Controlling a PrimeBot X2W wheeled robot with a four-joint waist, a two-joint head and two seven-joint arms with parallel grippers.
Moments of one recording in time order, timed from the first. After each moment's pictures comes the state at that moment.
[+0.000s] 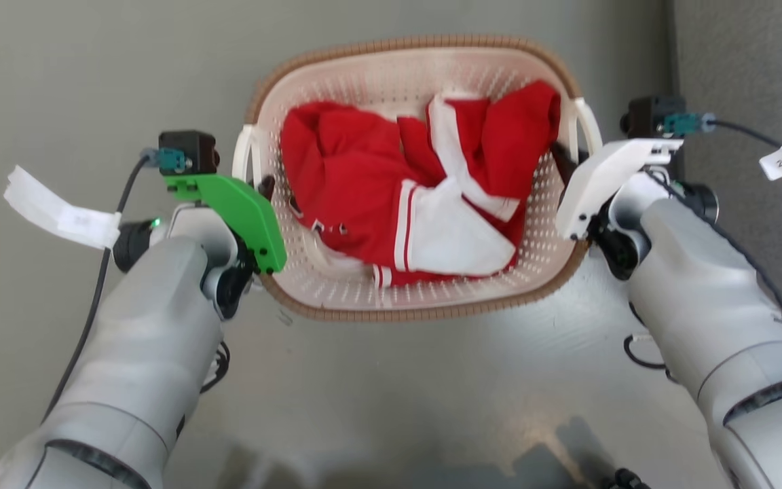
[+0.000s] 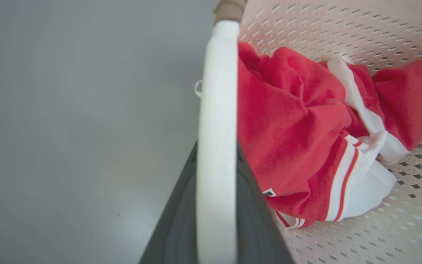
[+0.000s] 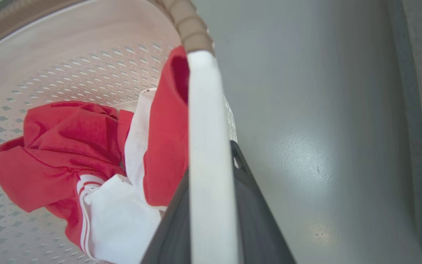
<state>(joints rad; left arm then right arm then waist) -0.93 0.00 -0.75 1.11 -0.92 -0.11 0.00 -0.91 -0.04 0.41 1.22 0.54 0.13 -0.06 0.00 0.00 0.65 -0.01</state>
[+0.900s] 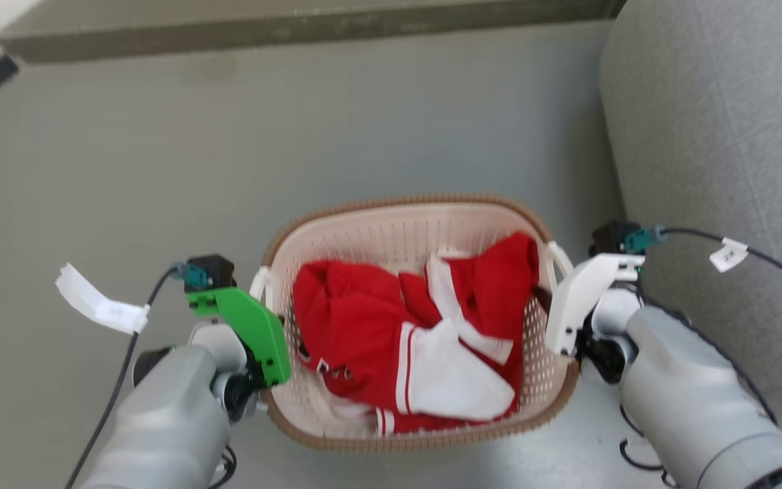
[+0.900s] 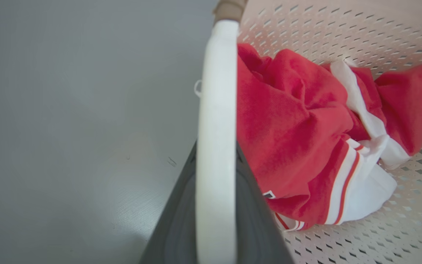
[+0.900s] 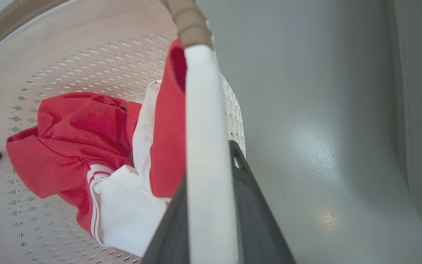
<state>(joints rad) -0.72 0.01 -0.82 1.15 -1.03 -0.12 0.12 -0.66 -0.05 0.57 1.13 0.73 0.12 0.15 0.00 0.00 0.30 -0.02</state>
